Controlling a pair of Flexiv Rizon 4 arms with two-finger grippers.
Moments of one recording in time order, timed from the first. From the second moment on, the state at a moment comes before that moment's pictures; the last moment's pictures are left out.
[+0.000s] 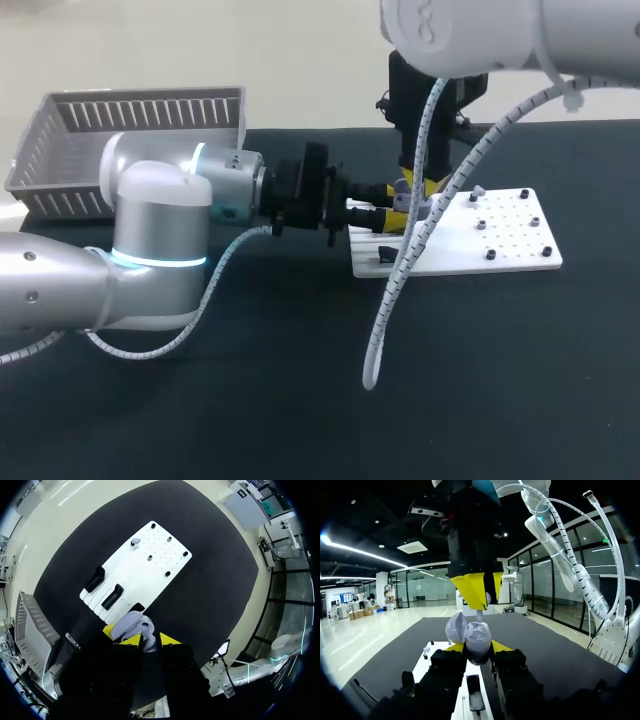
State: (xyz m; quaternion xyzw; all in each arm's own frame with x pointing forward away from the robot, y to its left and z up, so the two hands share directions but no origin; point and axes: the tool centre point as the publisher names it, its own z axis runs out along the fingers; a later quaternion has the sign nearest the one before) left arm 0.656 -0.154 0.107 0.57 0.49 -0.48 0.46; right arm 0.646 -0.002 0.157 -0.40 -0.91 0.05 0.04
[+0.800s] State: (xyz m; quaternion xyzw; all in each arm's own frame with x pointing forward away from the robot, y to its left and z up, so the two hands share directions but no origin) left arm 0.656 -0.154 0.106 0.57 0.49 -0.48 0.46; right arm 0.653 -0.007 0.147 -0.40 -0.92 0.05 0.04
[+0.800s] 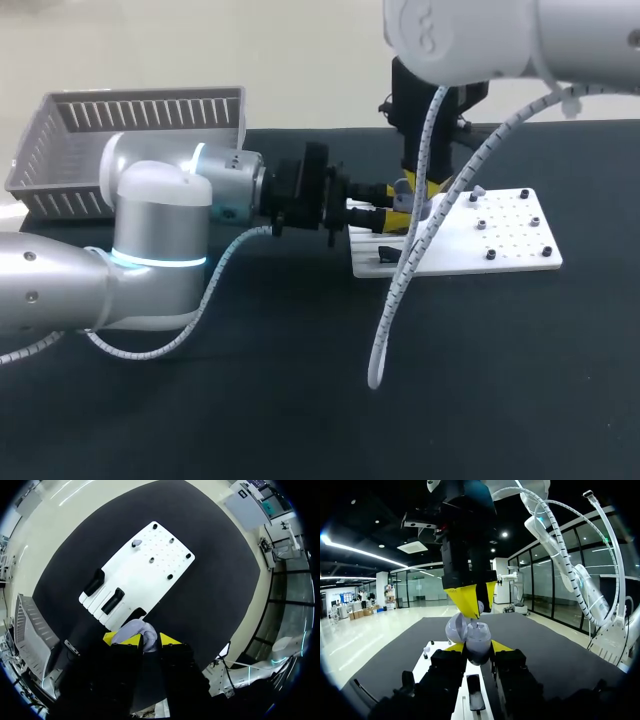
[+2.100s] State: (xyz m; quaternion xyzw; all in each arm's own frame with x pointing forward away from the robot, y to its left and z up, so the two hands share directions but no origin) left arm 0.656 -0.154 0.107 0.57 0.49 -0.48 0.46; right arm 0.624 -0.026 0.221 -0.26 -0.96 0.00 -0.08
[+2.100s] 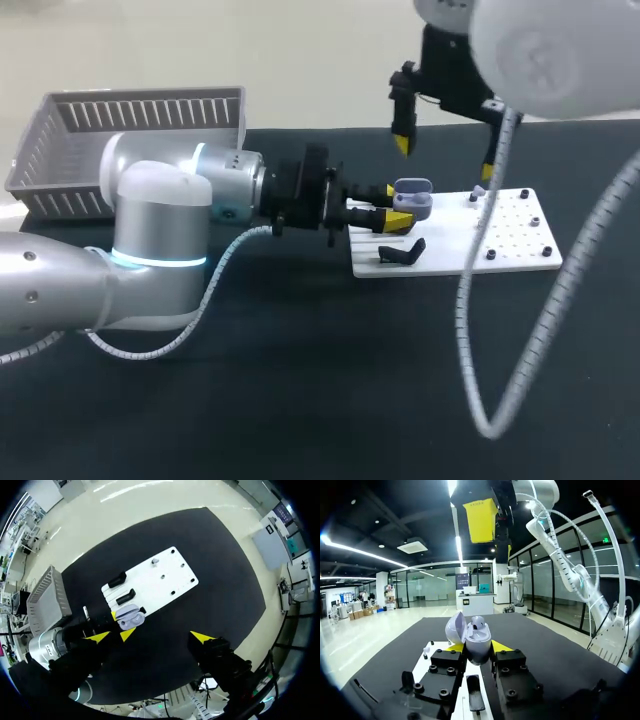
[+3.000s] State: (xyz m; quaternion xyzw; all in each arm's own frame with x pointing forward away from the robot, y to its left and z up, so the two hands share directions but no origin) left arm 0.656 -0.154 0.107 0.57 0.49 -0.48 0.46; right arm 0.684 -0.146 0.180 -0.16 -0.97 -0.12 -0.15
